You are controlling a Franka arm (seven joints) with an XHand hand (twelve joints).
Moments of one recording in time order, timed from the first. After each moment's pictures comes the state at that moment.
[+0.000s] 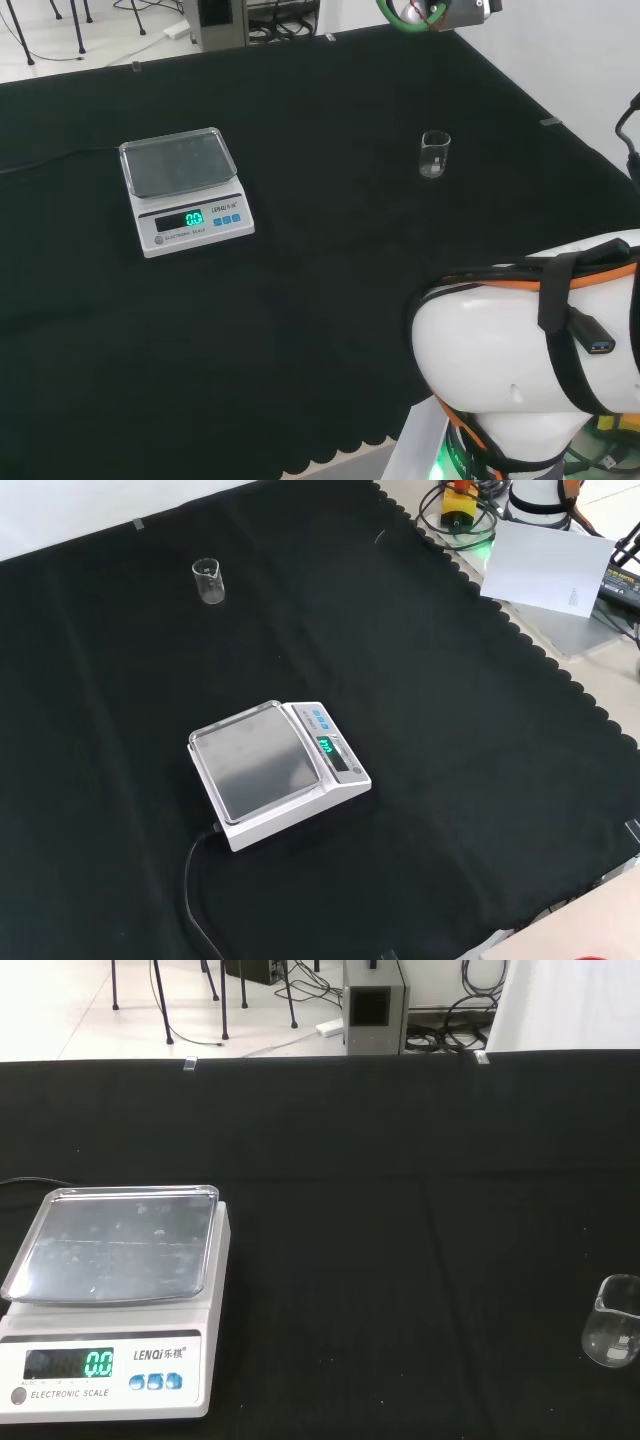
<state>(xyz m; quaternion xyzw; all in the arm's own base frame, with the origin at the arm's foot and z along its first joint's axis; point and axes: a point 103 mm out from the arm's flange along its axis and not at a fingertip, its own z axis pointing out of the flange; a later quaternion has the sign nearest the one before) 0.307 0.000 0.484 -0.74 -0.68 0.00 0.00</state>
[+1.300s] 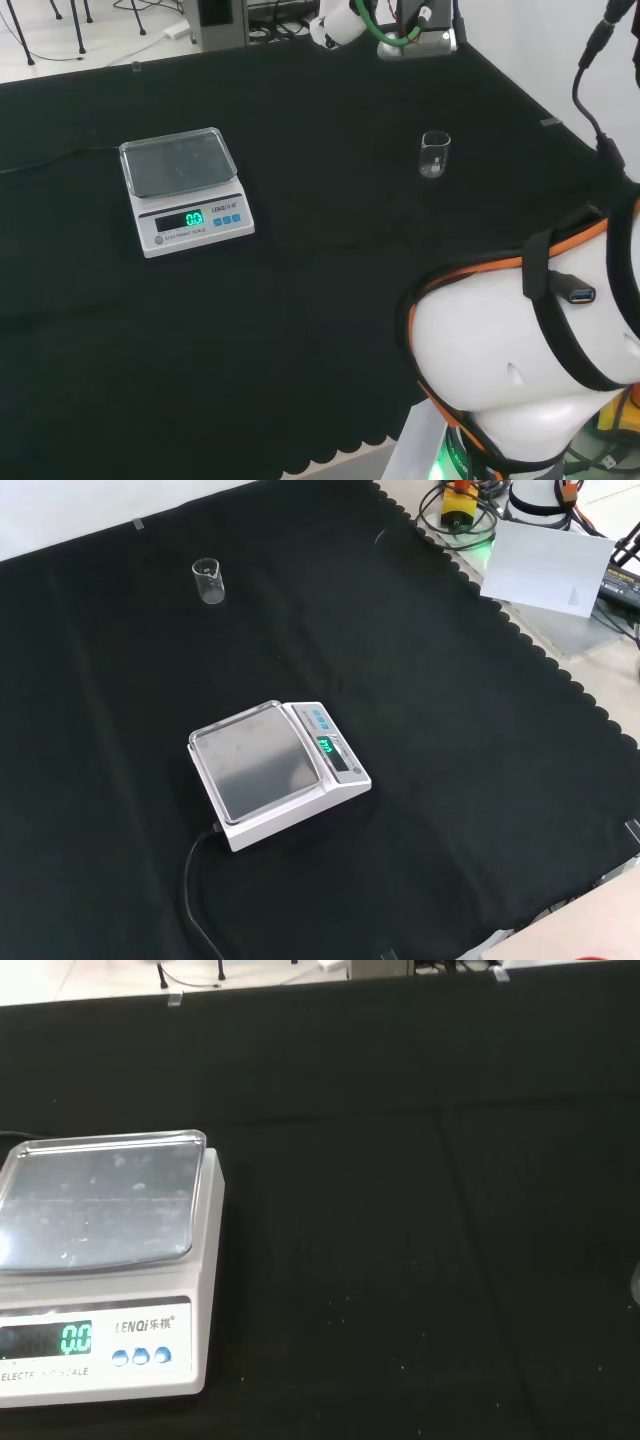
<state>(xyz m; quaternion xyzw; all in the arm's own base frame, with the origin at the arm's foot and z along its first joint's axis) 0.366 -0.012 0.416 -0.74 -0.67 0.02 0.05</state>
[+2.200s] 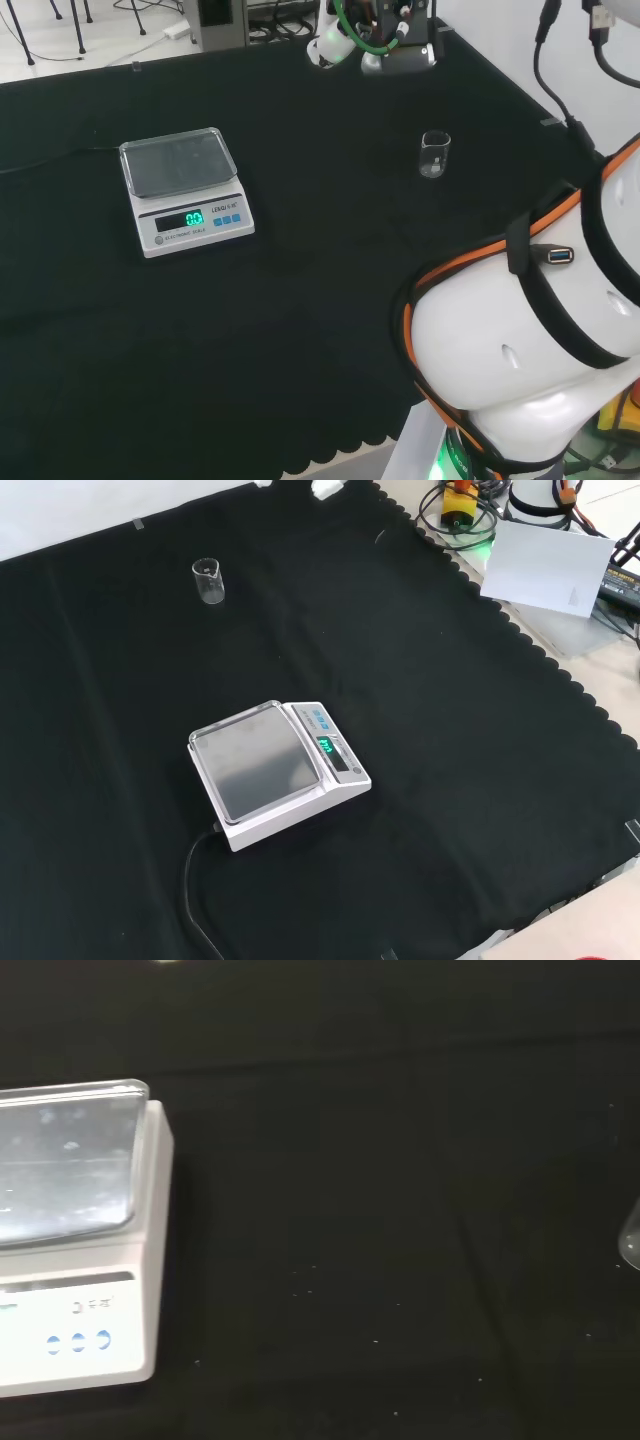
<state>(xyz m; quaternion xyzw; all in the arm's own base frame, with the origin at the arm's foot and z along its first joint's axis) 0.405 -0.017 0.373 -0.76 -0.64 0.05 0.07</state>
